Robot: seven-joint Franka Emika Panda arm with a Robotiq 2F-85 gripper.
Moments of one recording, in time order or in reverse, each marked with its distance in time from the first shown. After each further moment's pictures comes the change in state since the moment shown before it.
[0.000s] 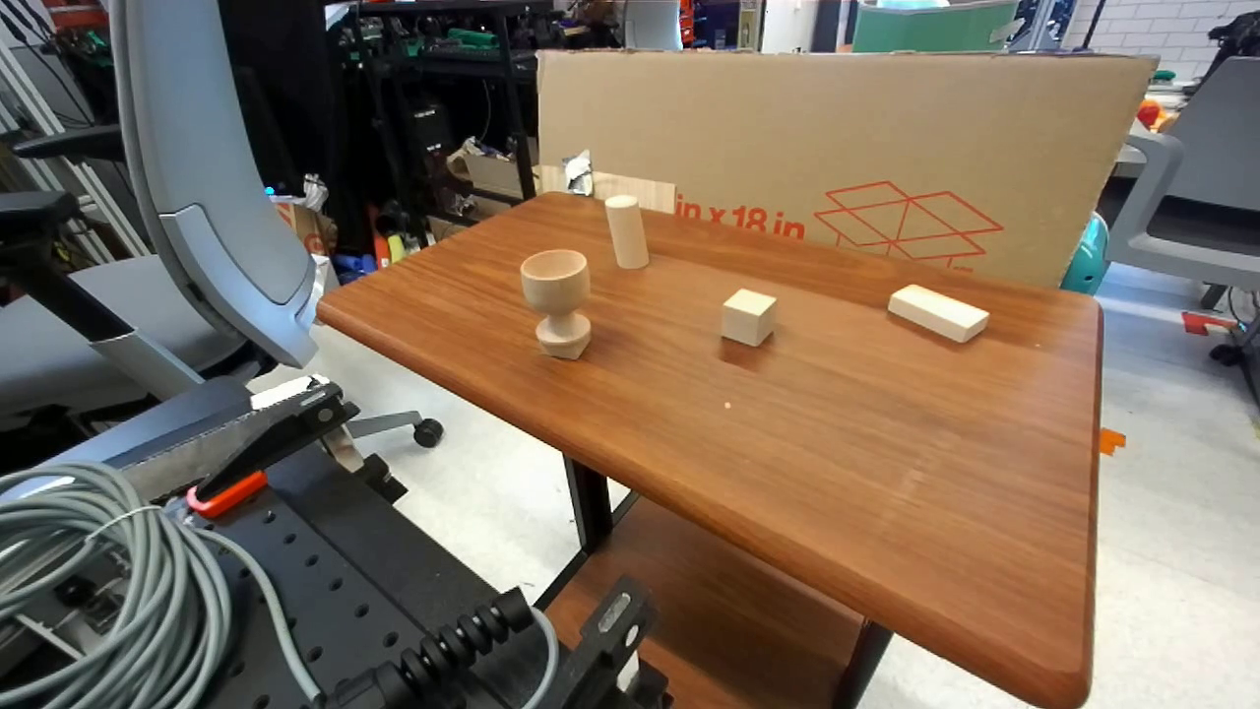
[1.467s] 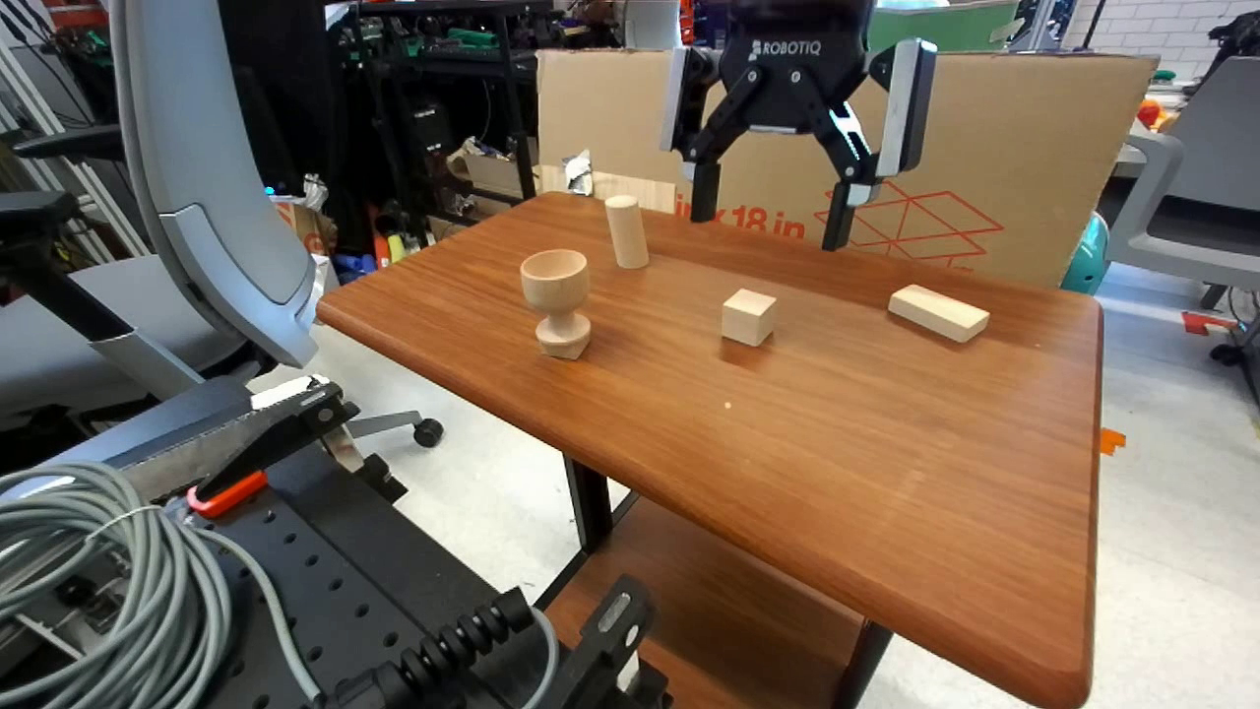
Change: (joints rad) arm 0.053 0.768 0.103 0.498 0.029 0.020 0.103
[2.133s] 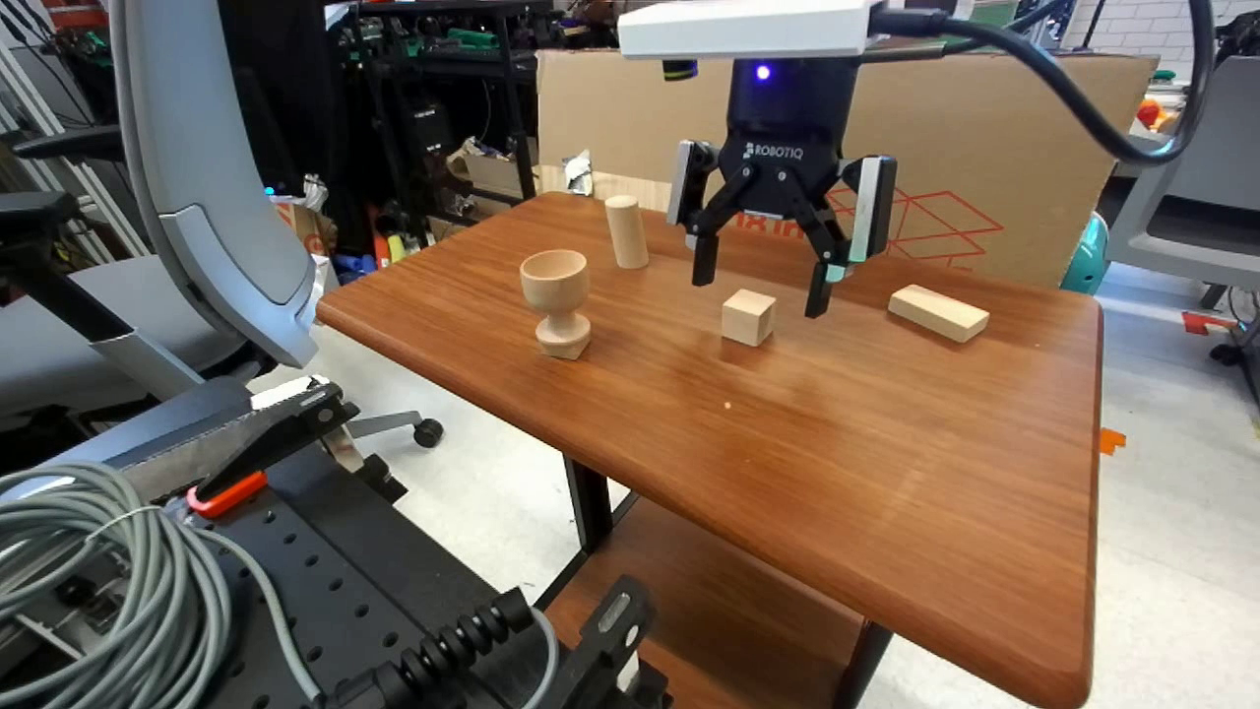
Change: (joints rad) arm 0.020 0.183 0.002 0.137 -0.006 0.000 0.036
